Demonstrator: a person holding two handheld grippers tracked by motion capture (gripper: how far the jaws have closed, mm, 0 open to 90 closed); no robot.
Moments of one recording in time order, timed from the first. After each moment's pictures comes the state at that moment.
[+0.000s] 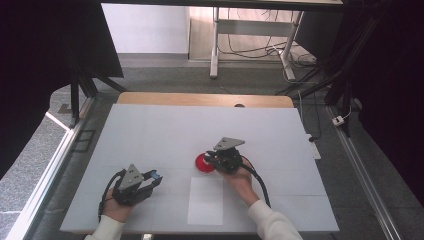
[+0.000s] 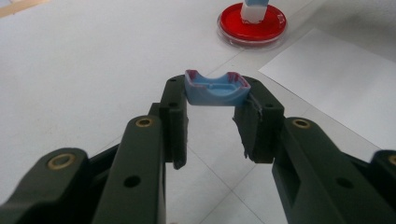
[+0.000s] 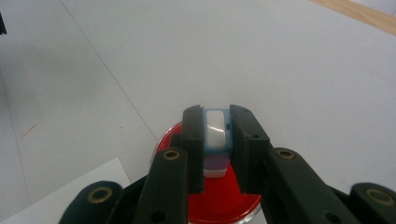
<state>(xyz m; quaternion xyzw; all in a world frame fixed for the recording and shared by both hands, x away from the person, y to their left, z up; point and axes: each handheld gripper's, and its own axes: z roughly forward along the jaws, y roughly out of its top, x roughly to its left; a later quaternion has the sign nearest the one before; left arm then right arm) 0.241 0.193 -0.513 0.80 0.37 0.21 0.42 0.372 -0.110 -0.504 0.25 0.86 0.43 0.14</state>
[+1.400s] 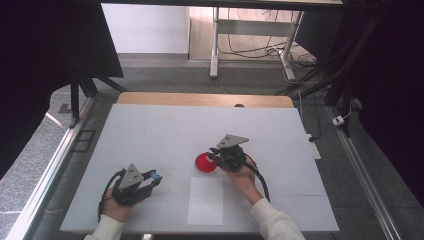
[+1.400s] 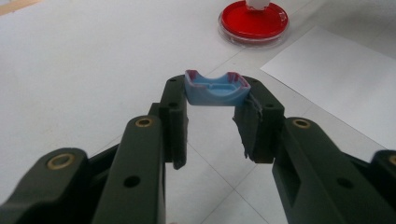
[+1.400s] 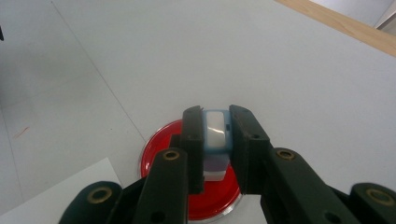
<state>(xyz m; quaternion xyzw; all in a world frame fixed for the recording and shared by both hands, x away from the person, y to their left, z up) 0.241 0.194 -0.513 0.80 0.37 0.21 0.42 0.375 -0.118 -0.493 0.25 0.85 0.43 0.16</state>
